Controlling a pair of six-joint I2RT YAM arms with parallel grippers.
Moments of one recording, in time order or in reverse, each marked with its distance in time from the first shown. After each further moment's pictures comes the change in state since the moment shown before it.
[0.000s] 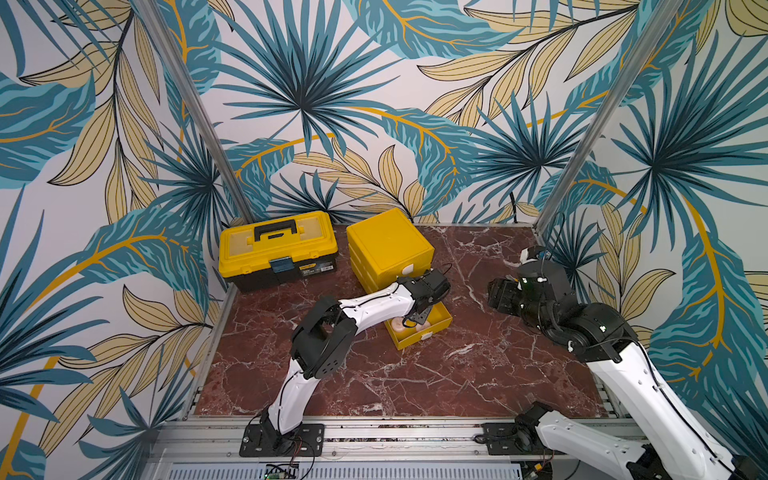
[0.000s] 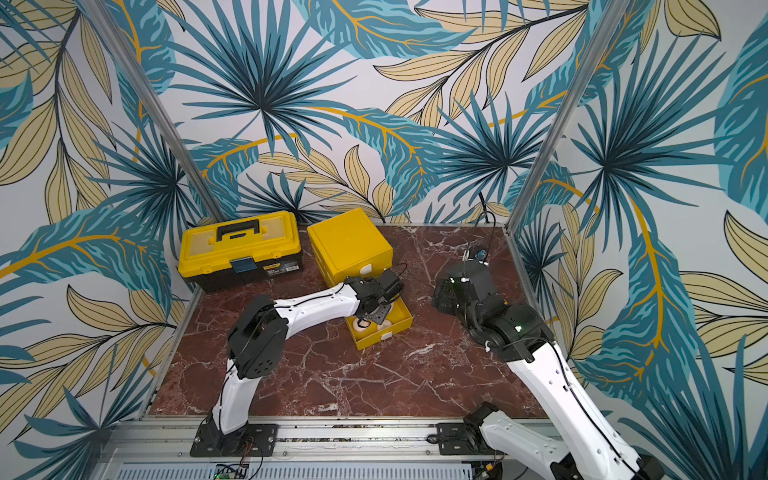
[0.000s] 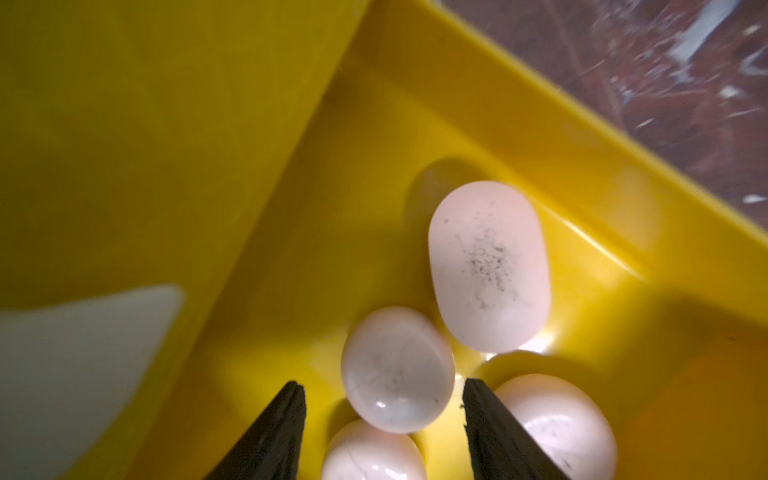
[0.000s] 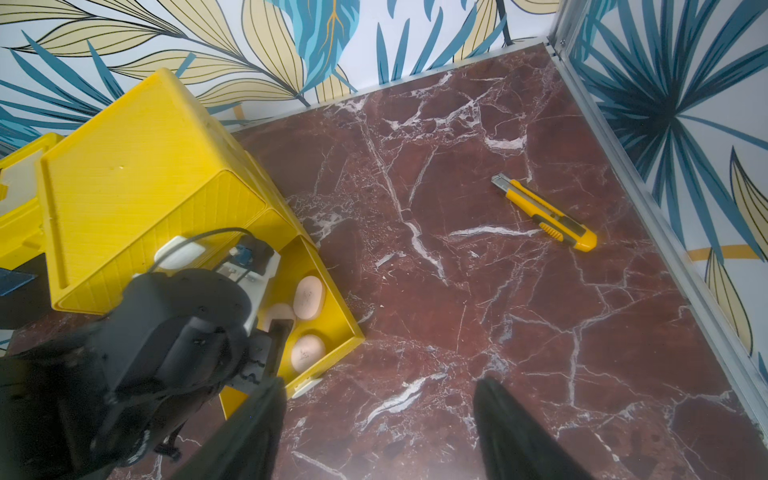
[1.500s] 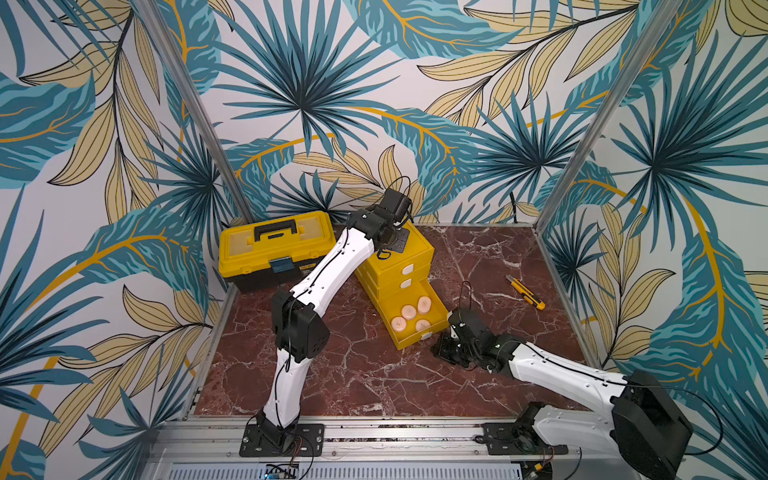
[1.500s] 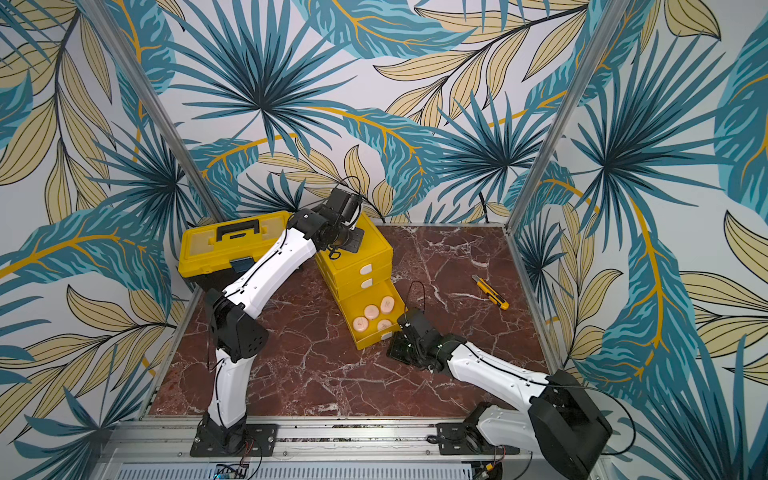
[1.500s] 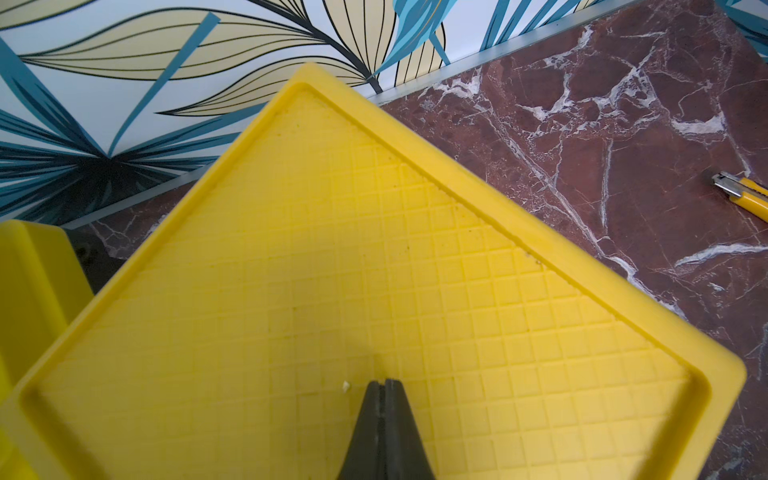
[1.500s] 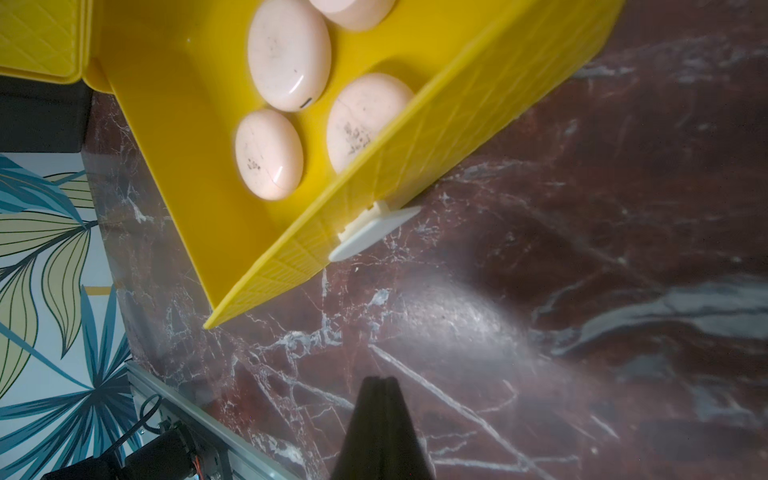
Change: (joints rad) left arm 0.311 0.047 0.610 -0.246 0.166 0.178; right arm 0.173 0.260 -0.717 0.774 -0.531 0.410
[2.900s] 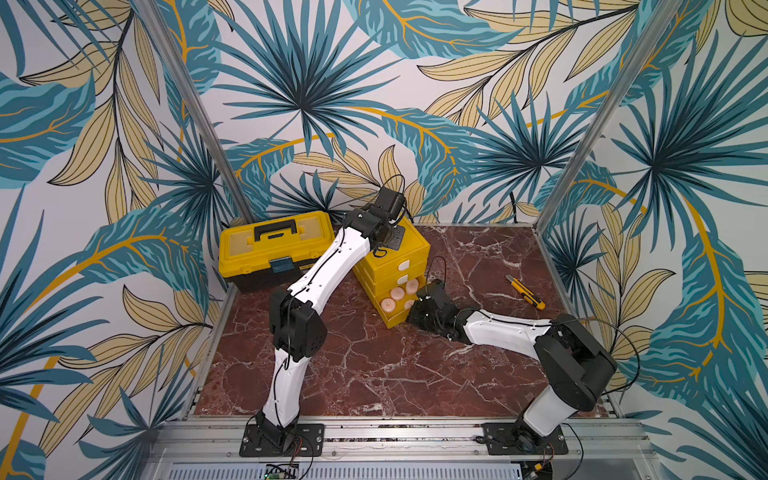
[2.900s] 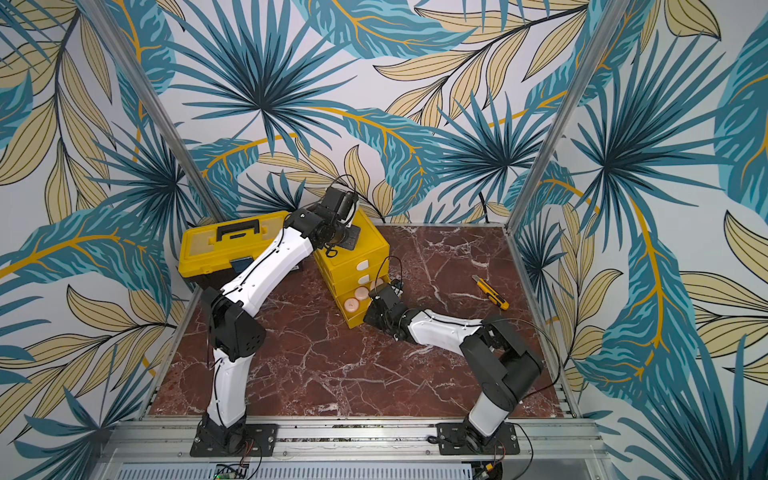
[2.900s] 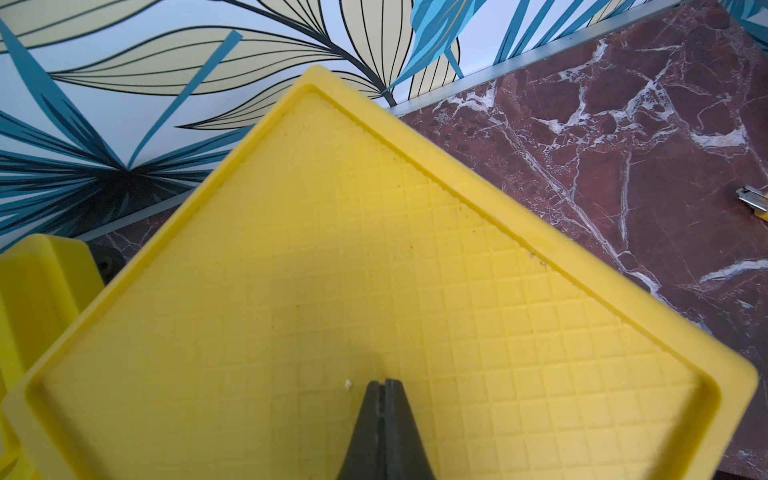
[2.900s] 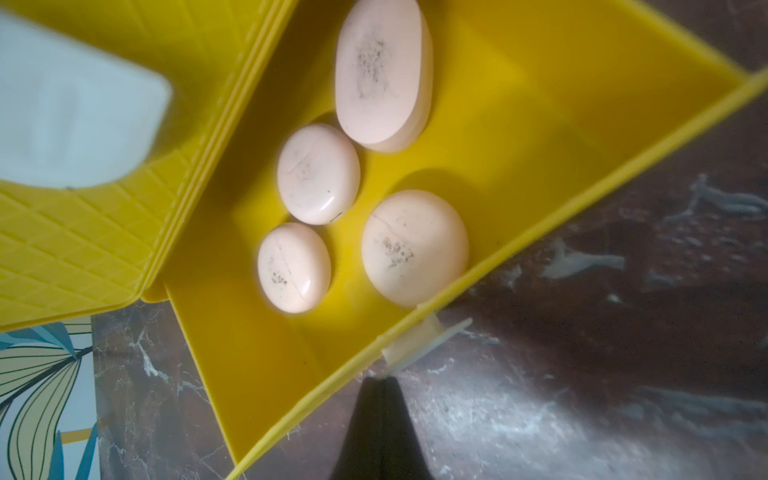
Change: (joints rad) left arm 0.026 -0.006 -0.038 0.044 0.005 0.031; right arm 0.000 0.441 0.305 0.249 0.219 0.021
